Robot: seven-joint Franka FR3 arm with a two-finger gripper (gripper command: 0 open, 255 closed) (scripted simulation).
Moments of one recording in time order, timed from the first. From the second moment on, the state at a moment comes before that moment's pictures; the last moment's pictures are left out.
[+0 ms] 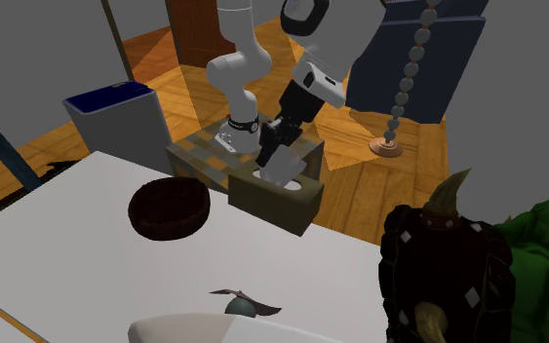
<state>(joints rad) -0.21 -0.02 -0.23 -1.98 -0.62 1.87 -0.26</state>
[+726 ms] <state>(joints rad) -0.22 -0.09 -0.24 -1.95 -0.62 1.79 -0.33</state>
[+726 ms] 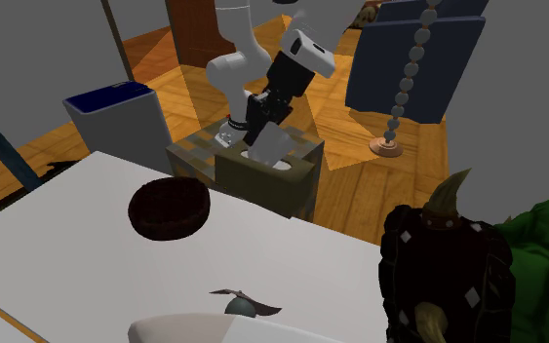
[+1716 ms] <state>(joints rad) -0.37 -0.36 -0.42 -2.14 -0.74 1.90 -0.59</state>
